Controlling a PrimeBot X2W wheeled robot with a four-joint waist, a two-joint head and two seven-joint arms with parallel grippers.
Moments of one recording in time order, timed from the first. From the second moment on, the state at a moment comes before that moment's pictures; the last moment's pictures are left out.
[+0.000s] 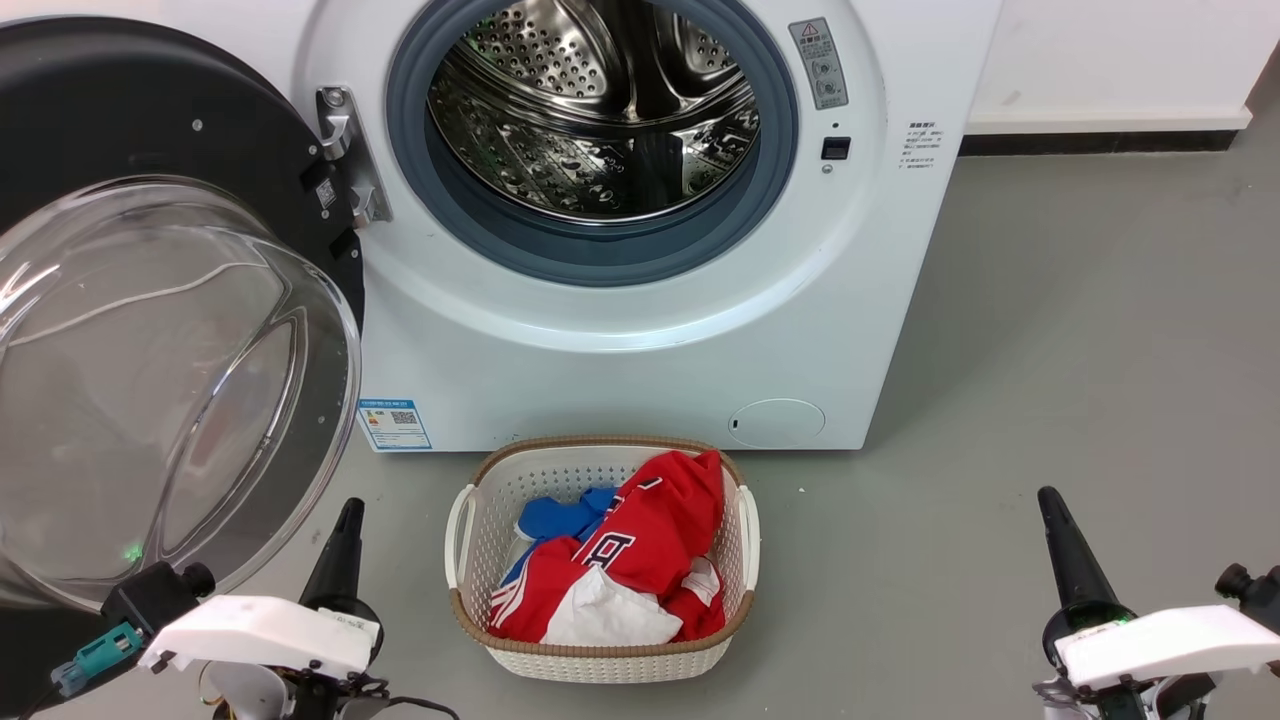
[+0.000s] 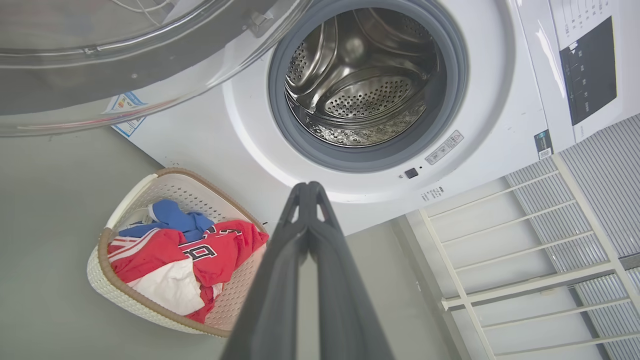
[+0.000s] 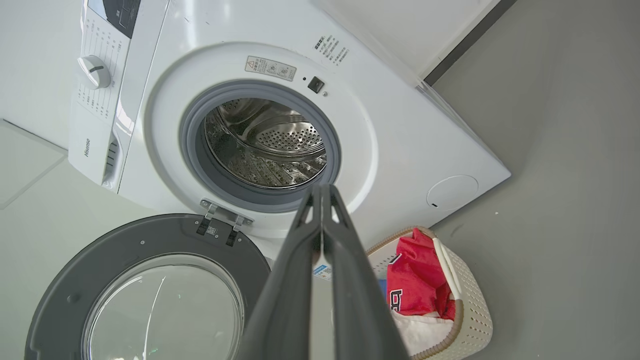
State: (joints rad) left arm -0.05 0.17 -0.03 0.16 -1.09 -0.02 0.02; right arm 0.00 -0.07 -0.03 0.14 1.00 0.13 -0.01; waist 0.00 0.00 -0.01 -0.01
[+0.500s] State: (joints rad) left arm -0.06 0.14 0.01 0.18 -1.22 -0.05 0.04; right arm -0.03 -0.08 -0.04 0.17 1.16 0.13 0.01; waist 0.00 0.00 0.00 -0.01
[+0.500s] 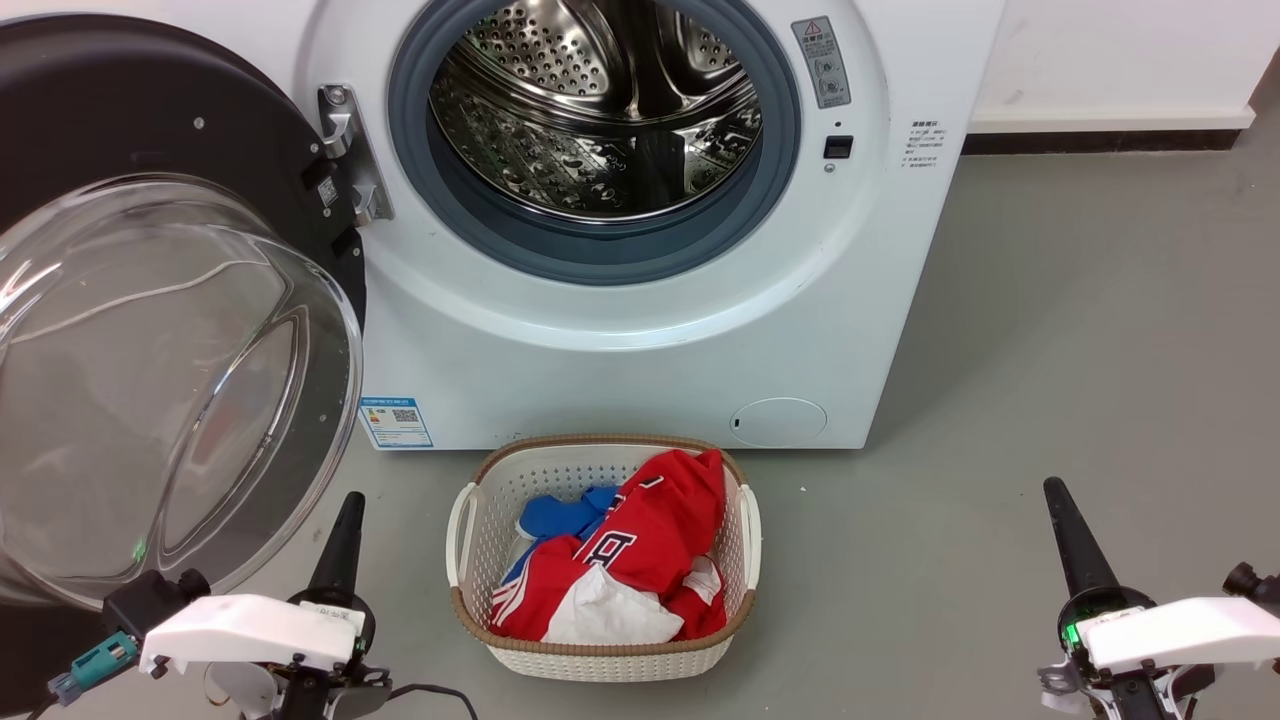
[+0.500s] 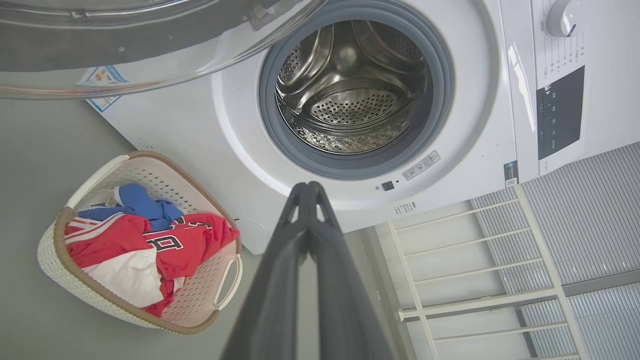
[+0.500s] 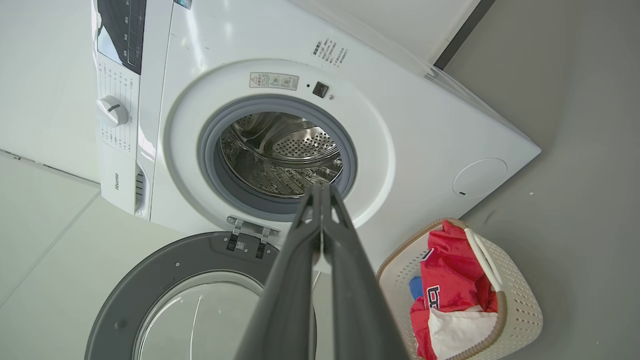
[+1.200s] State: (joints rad) left arm -0.08 0.10 0.05 0.21 -1.39 -0.08 0.07; right arm -0.06 -0.08 -0.05 0.20 1.36 0.13 0.04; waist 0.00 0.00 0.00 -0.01
